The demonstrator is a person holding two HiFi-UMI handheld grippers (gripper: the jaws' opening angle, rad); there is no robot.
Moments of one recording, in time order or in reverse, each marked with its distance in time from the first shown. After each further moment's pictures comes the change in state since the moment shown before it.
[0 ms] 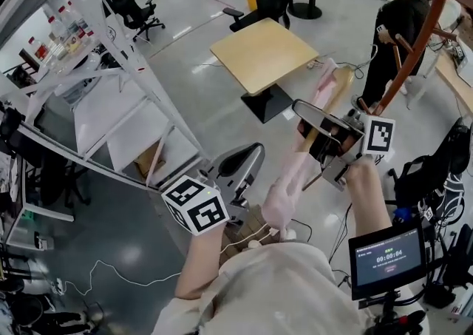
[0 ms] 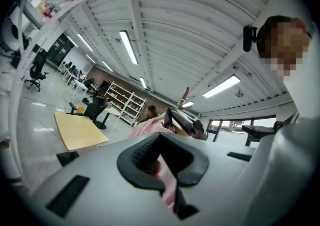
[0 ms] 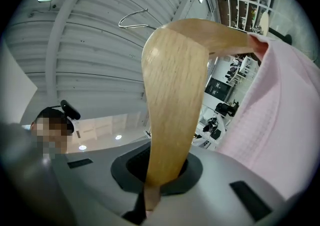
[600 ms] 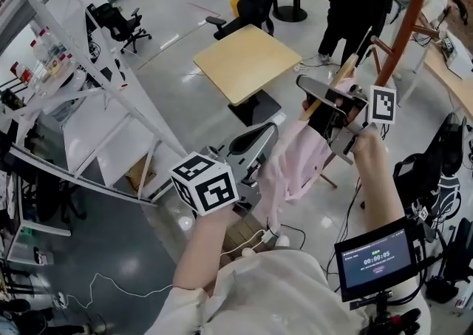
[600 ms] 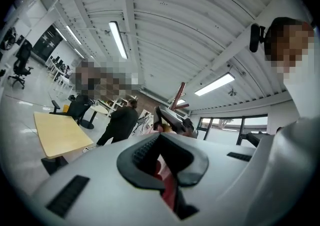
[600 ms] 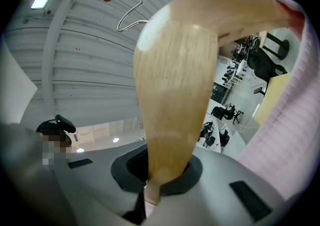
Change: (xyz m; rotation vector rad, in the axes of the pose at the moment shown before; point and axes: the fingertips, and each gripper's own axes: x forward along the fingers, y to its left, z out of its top) left arm 0.112 -0.027 0.024 0.021 0.031 -0.123; right arm -0.046 -0.029 0.100 0.008 -0.014 -0.036
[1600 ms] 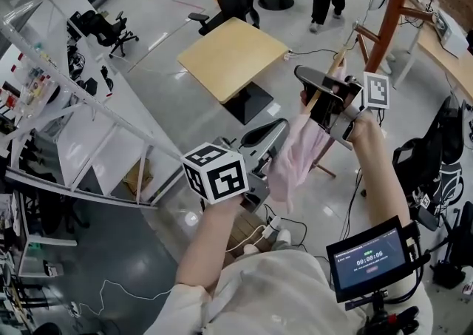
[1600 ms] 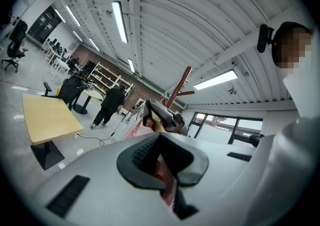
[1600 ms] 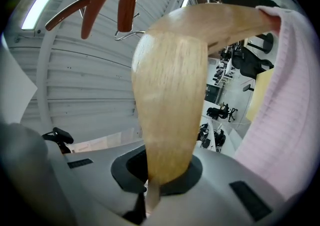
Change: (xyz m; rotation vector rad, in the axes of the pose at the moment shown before) left arm 0.092 0.001 -0.042 -0.086 0.126 -0.066; right arm -0.064 -0.063 0.046 0.122 -0.085 -0.031
